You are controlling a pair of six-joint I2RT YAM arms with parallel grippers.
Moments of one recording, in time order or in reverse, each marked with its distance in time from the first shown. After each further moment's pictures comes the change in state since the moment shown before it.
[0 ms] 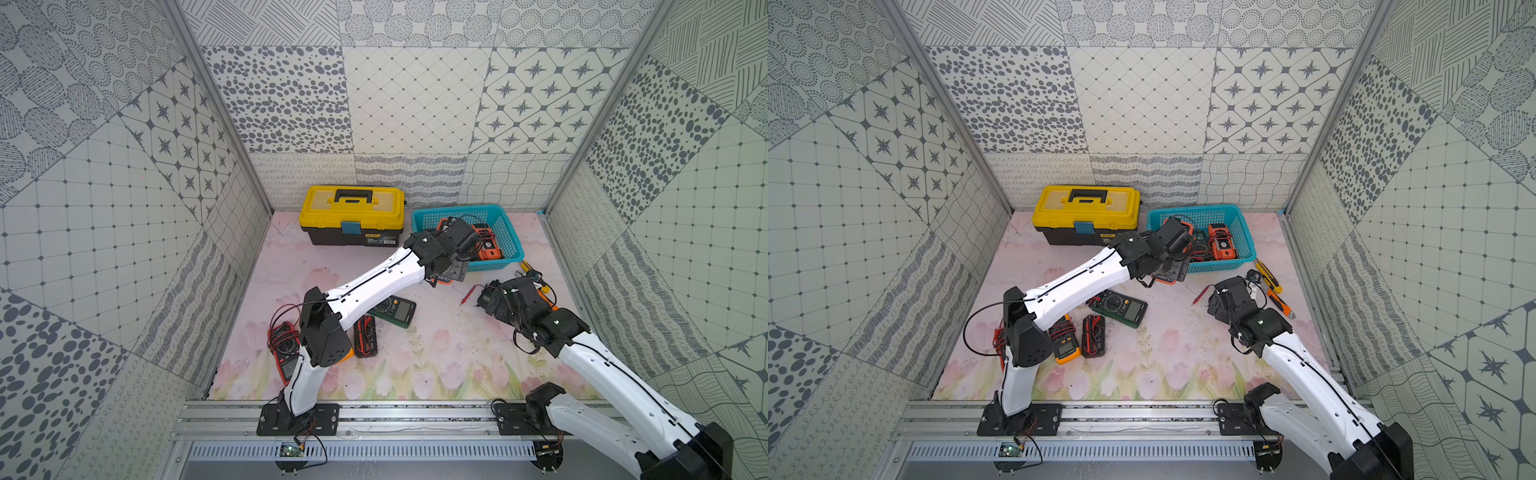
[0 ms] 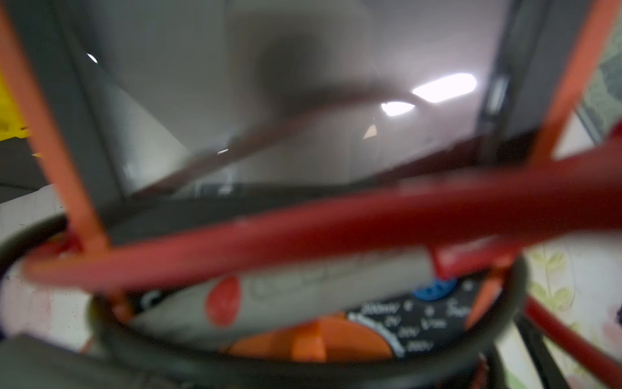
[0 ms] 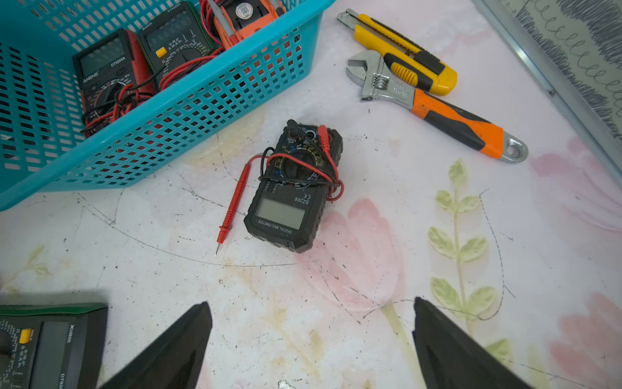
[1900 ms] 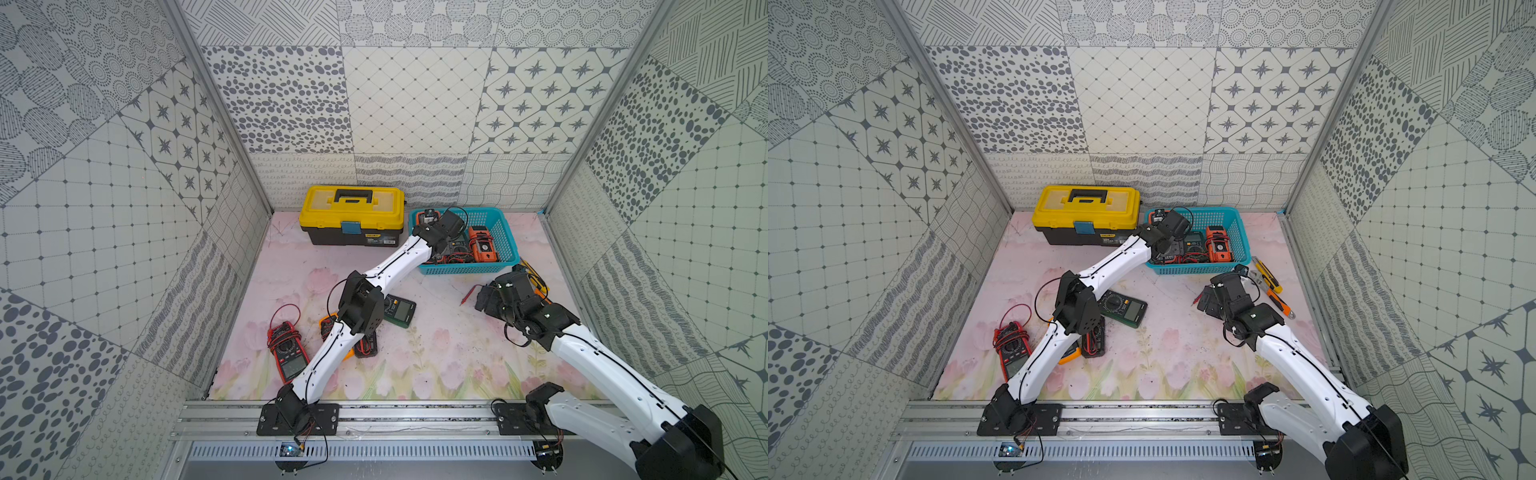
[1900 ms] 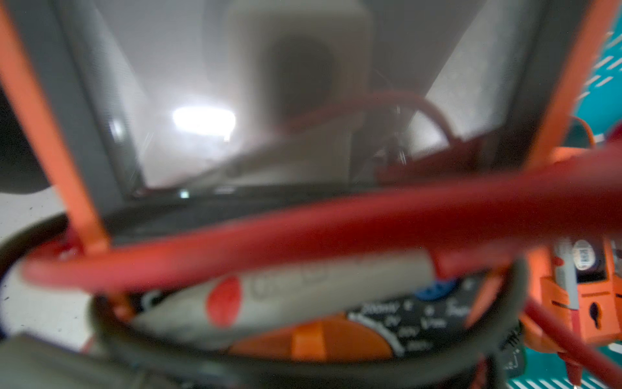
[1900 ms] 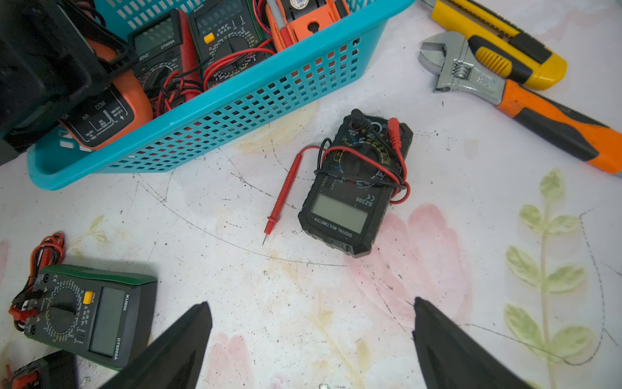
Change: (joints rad) left arm 0.198 0.495 0.369 0.093 -0.037 -0.196; right arm 0.000 0.081 -0.001 0.135 -0.138 -0.045
